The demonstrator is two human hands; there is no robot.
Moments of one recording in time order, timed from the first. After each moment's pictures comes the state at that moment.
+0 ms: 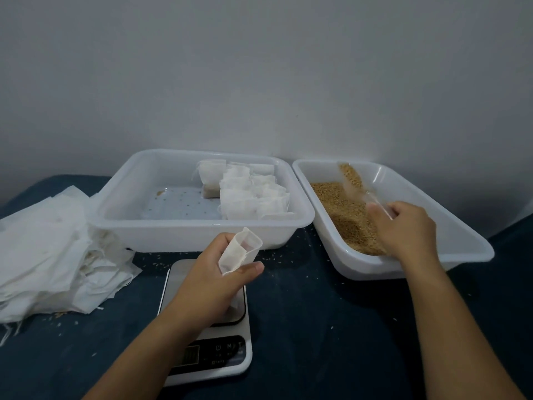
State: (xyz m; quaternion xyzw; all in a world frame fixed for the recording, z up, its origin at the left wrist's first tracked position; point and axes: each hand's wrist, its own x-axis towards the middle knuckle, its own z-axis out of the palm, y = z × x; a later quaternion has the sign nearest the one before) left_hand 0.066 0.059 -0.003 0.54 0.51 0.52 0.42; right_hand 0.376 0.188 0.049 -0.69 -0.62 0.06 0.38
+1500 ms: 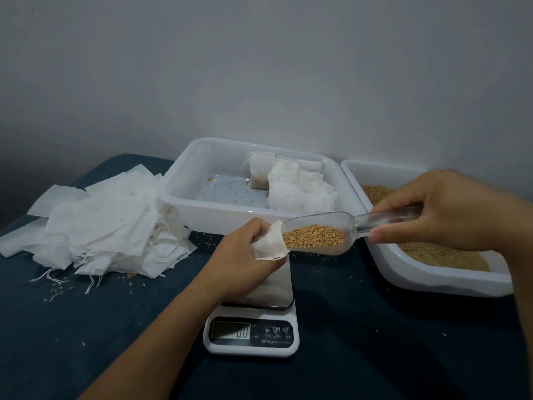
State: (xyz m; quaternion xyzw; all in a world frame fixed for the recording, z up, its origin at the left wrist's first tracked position) left_hand 0.019 0.062 -0.009 0.62 0.57 0.46 0.28; right_hand 0.291 0.112 0.176 -0.45 -0.87 0.17 0.07
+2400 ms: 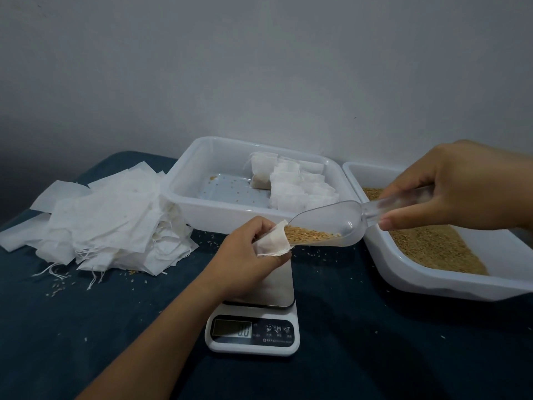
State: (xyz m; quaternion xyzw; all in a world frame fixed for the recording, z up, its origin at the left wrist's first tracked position) left_hand 0.020 0.061 -0.008 0.60 0.54 0.50 0.31; right_hand 0.273 0.104 0.216 -0.47 -0.88 0.10 0.02
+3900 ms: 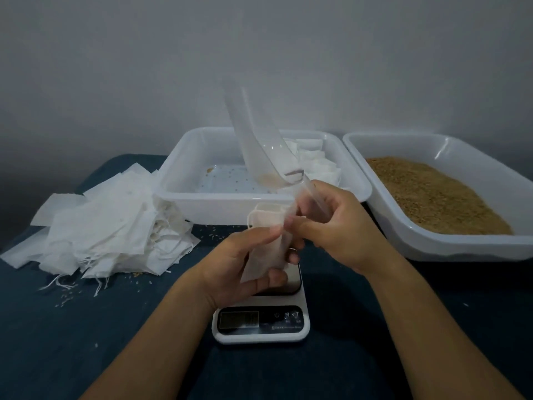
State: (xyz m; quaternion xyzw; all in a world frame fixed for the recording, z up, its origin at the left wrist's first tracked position) left_hand 0.023 0.047 0.009 0.38 0.24 0.45 0.77; right_hand 0.211 0.118 0.039 -0.27 -0.73 0.50 0.38
